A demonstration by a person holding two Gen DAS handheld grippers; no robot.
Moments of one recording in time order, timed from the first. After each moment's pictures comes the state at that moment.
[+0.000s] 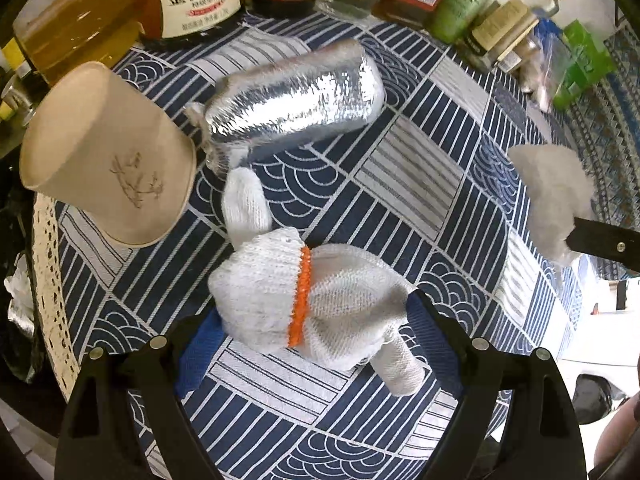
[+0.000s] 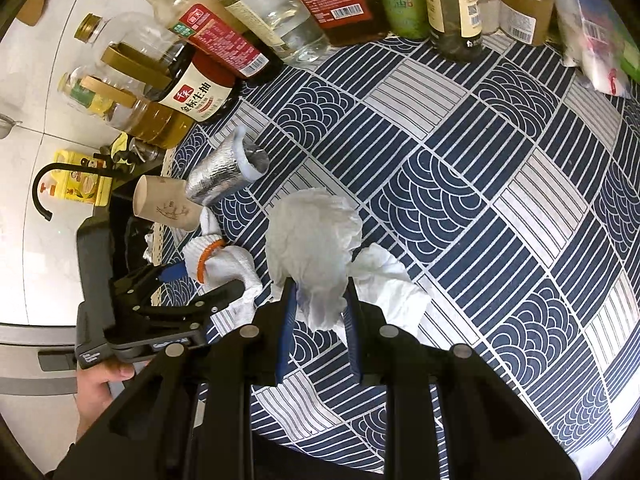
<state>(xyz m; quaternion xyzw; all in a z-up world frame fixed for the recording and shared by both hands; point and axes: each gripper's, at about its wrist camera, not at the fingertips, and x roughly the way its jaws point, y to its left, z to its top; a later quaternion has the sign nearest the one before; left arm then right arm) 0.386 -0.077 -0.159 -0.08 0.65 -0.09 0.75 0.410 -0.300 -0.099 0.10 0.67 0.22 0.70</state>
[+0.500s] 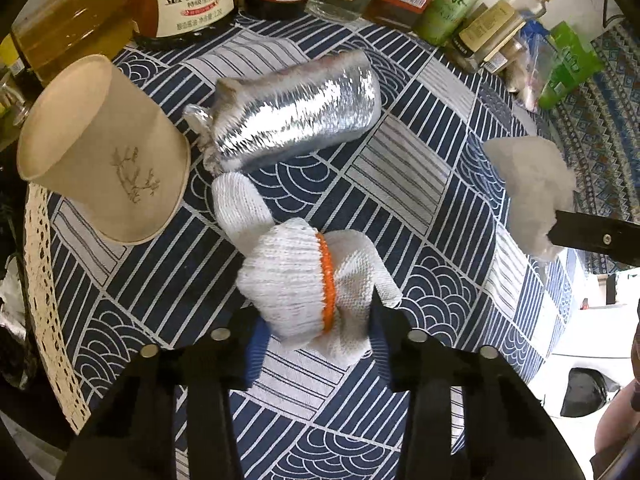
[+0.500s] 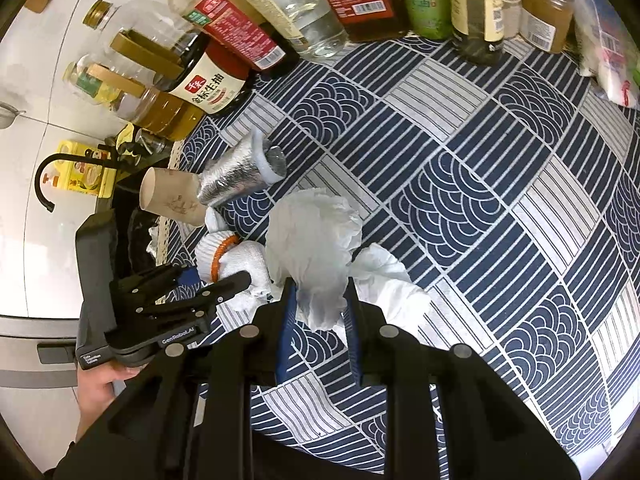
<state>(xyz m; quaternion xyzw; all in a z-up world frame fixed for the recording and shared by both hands) 0.384 -0.068 -0.154 -0.09 0.64 -0.11 0.76 0.409 -0.284 -0.101 0.09 0.67 0.23 0.70</state>
